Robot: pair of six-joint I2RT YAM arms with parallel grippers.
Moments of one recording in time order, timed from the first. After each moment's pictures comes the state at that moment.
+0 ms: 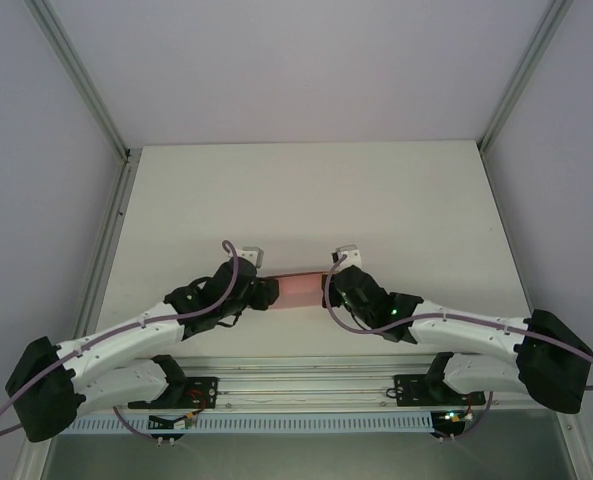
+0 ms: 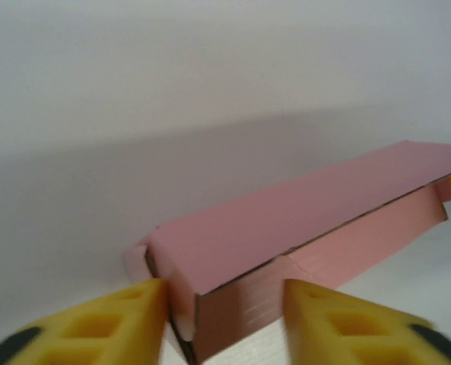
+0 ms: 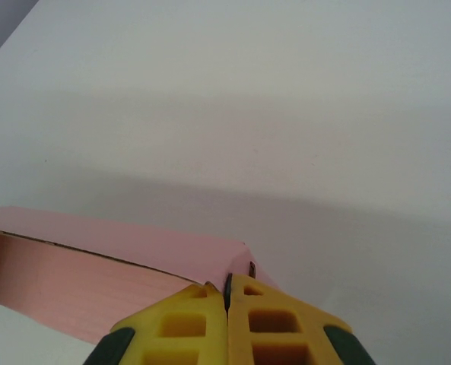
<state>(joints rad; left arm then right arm) -0.85 1.03 0.62 -0.35 -0.13 -0.68 1.03 1.18 0.55 -0.01 0.36 0.59</state>
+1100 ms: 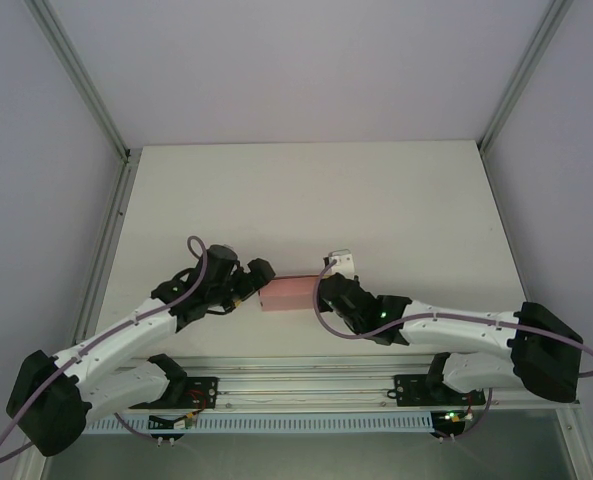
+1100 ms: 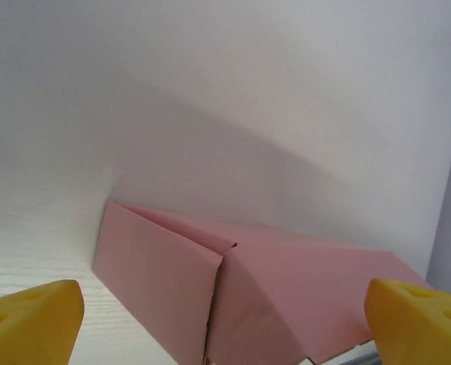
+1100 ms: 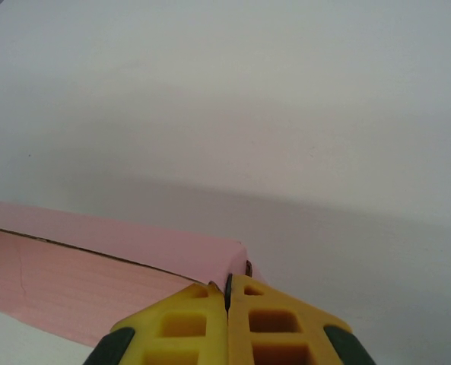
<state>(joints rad) -0.64 1.01 0.59 -0.37 0.09 -1.14 1.13 1.24 0.62 -0.09 0.50 0.65</state>
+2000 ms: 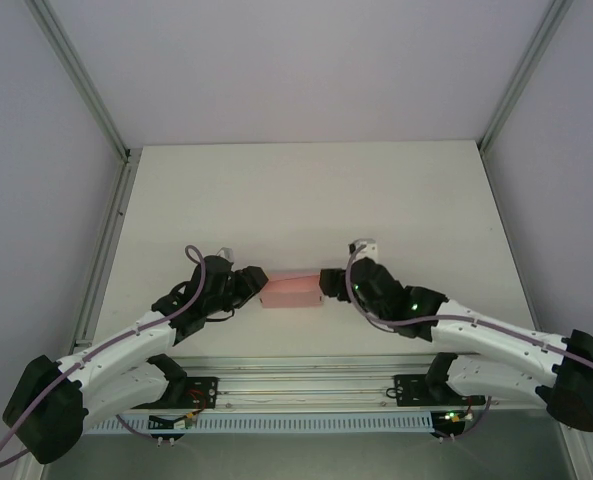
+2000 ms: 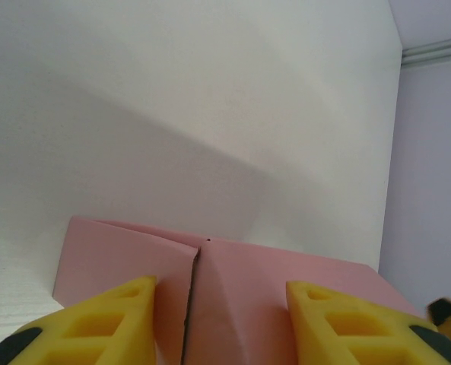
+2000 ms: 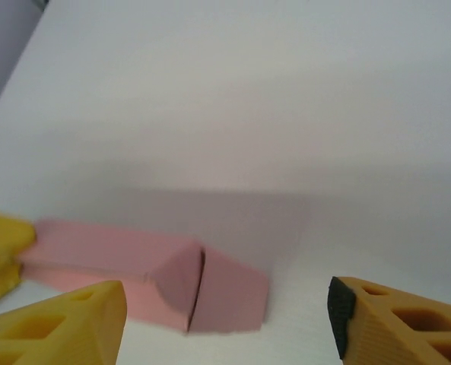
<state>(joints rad) -0.64 0.98 0.44 -0.11 0.09 -1.17 0.98 1.01 0.68 -0.31 0.35 0.73</state>
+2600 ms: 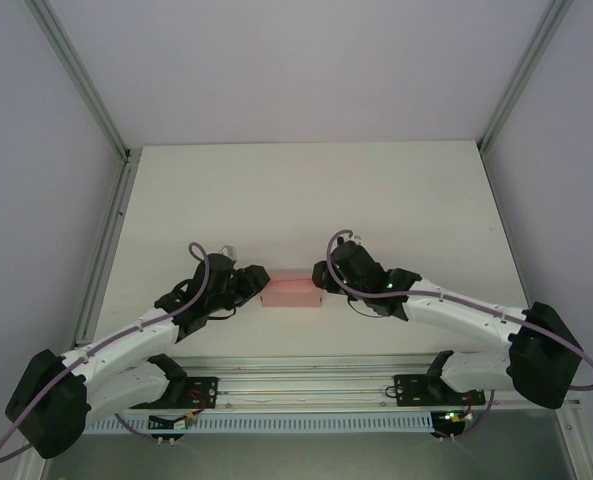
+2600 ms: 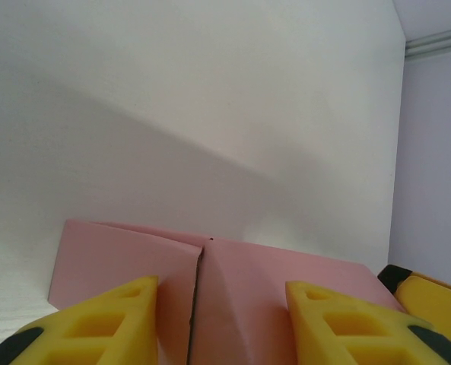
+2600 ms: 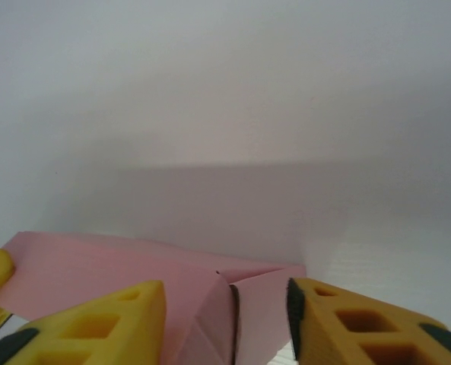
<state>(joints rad) -0.64 1.01 0.45 -0.09 0.10 -1.14 0.90 1.24 0.75 -0.27 0.15 0.86</state>
